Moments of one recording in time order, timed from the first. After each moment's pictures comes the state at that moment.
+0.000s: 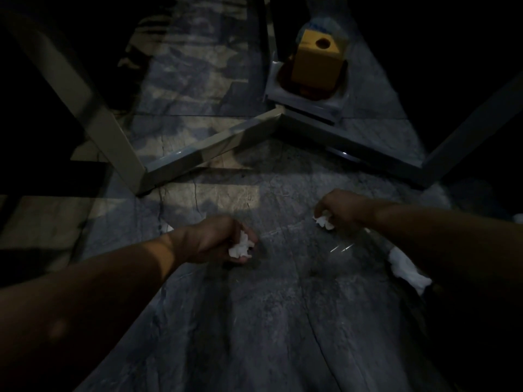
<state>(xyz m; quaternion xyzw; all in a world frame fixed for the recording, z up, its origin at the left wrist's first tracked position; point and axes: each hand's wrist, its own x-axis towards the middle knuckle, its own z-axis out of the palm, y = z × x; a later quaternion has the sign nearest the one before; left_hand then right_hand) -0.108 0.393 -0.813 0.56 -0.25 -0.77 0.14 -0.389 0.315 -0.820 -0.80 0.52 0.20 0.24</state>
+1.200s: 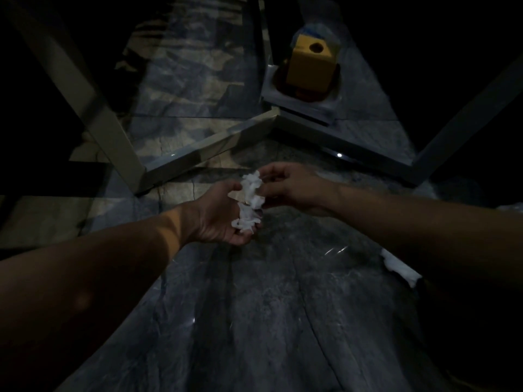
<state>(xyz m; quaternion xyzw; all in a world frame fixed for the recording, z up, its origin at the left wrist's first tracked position) -0.109 0.368 -0.785 0.42 -0.14 -0.89 0.14 -0.291 0.345 -0.758 -0.50 0.47 -0.24 0.69</state>
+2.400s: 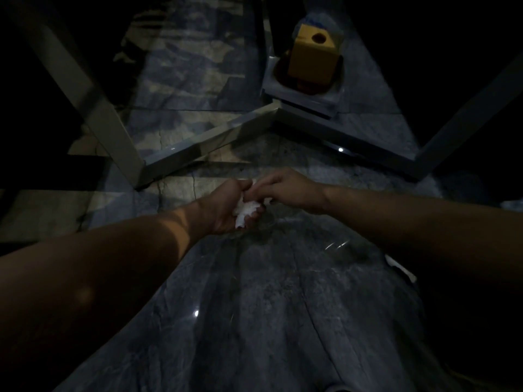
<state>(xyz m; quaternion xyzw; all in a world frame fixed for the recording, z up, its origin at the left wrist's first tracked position) -0.132 0.366 -0.793 0.49 -0.20 -0.82 0.22 -0.281 0.350 -0.767 -0.66 0.49 -0.16 0.54</state>
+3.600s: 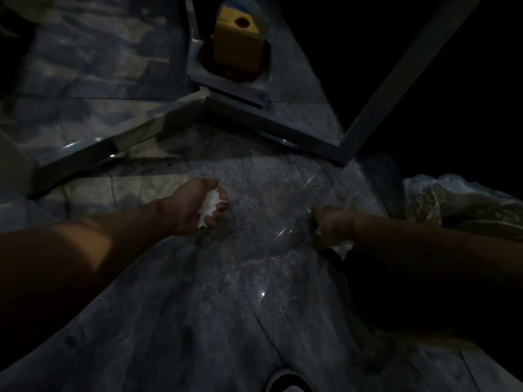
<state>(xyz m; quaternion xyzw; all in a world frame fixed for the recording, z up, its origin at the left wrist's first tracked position) -0.193 0.353 -0.817 0.48 -0.23 -0.82 0.18 -0.463 0.406 -0.793 -0.65 0.65 0.32 0.23</state>
